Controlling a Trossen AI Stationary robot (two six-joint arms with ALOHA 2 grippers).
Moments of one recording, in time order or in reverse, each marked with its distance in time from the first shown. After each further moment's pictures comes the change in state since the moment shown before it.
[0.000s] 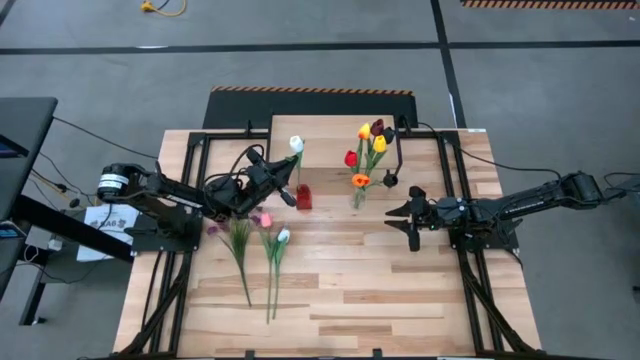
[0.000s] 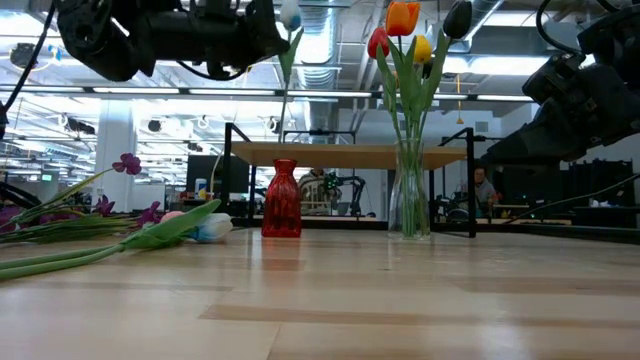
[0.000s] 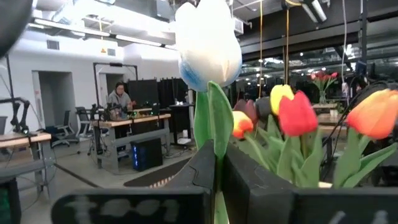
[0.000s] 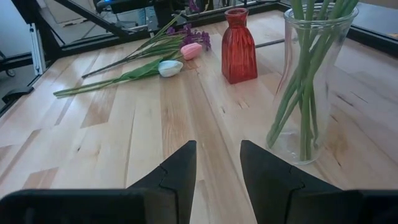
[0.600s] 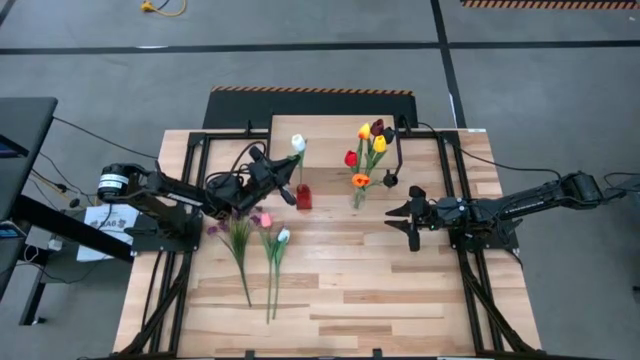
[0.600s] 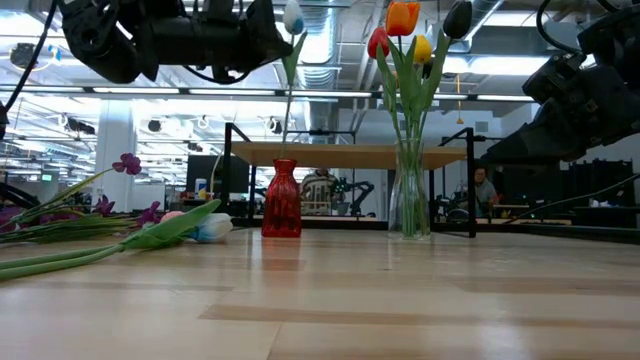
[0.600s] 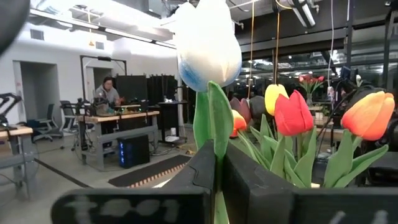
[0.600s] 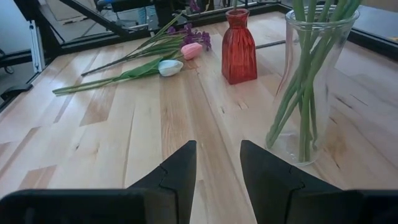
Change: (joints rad) left arm 0.042 0.000 0.000 -0.027 0.075 -0.078; right arm 0.000 0.000 0.000 0.000 0.000 -0.016
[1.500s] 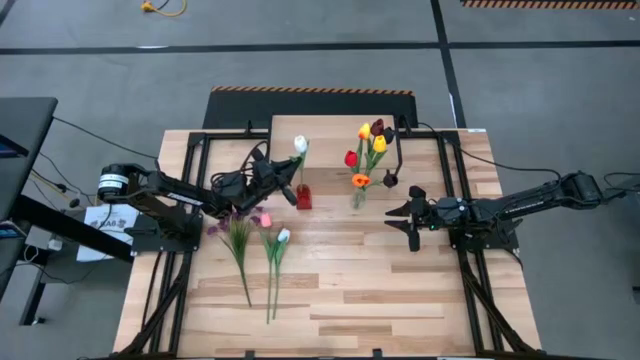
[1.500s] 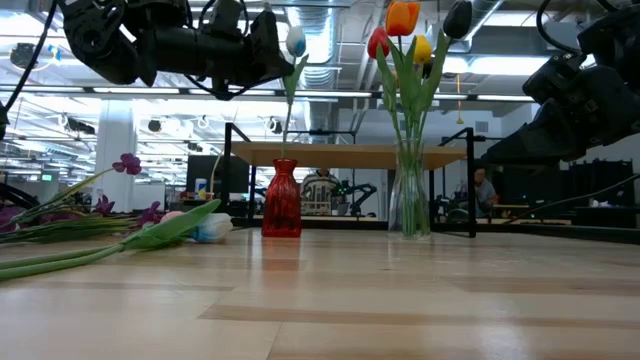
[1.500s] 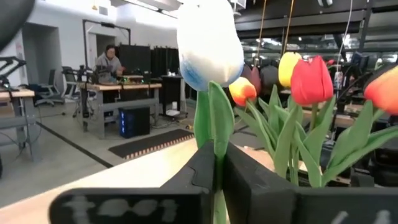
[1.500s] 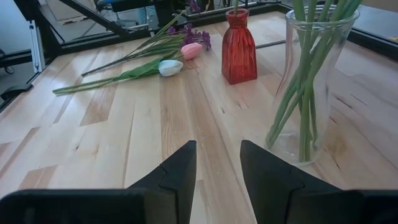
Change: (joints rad) left arm 0.008 0.000 0.000 -0.126 -0.035 -0.130; right arm 0.000 0.000 0.000 0.000 0.000 0.001
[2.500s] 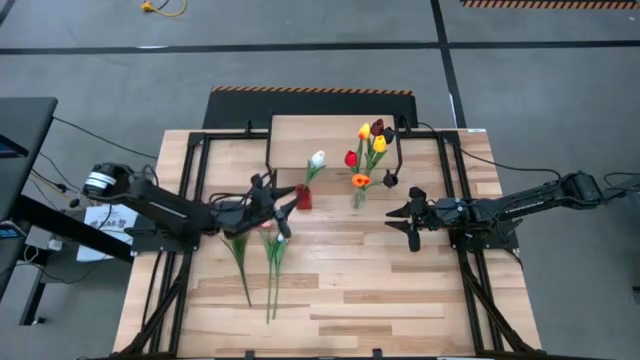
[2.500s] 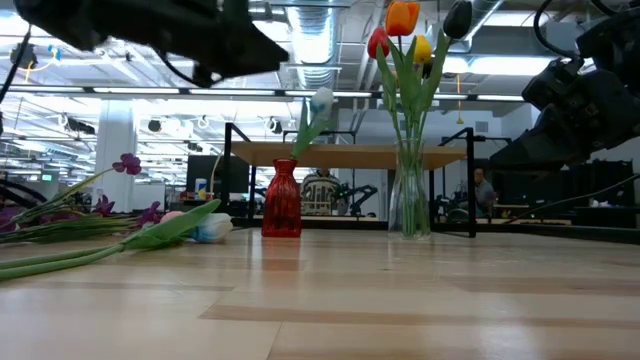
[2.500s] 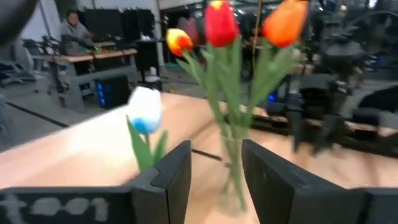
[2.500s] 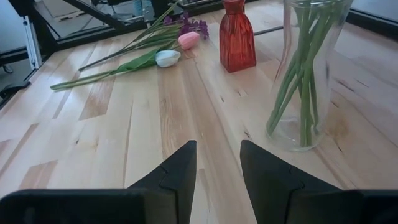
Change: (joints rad) left arm -0.287 -0.118 0.000 -0.335 -0.187 -0.046; right arm 0.001 0.000 0.000 -0.039 -0.003 0.047
